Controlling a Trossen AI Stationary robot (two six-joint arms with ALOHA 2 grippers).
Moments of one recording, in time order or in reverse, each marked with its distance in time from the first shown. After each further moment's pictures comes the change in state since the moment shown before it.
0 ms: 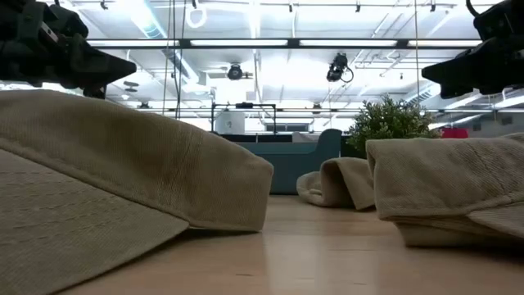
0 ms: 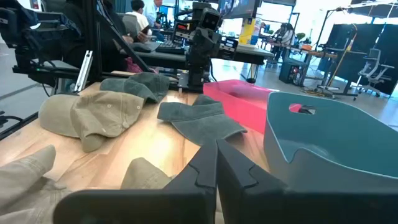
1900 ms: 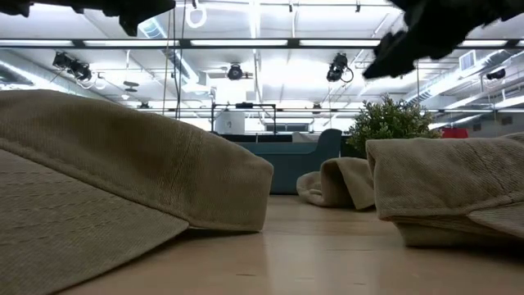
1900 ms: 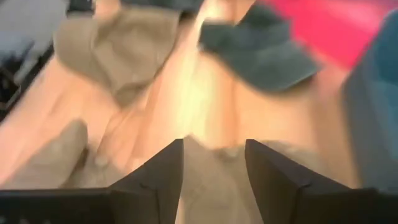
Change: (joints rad) left arm 0.001 0.593 0.468 0.140 -0.022 0.192; right arm -0.051 1.034 0.627 -0.178 -0.211 0.184
